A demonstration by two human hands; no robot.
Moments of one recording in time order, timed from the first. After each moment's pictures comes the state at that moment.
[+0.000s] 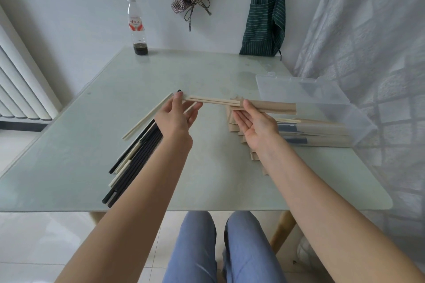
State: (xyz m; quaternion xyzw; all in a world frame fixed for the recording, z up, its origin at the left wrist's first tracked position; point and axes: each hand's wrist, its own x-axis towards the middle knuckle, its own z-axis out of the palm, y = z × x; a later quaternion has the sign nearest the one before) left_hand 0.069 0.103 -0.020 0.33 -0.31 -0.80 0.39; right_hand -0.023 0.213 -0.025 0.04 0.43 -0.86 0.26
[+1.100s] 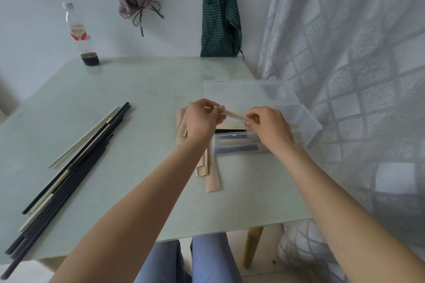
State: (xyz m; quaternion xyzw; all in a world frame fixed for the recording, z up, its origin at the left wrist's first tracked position) left_hand -0.071 0.205 -0.019 0.27 -0.66 -0.65 0.26; right_hand -0.151 0.337 -0.029 -0.29 0.92 -0.24 -0.06
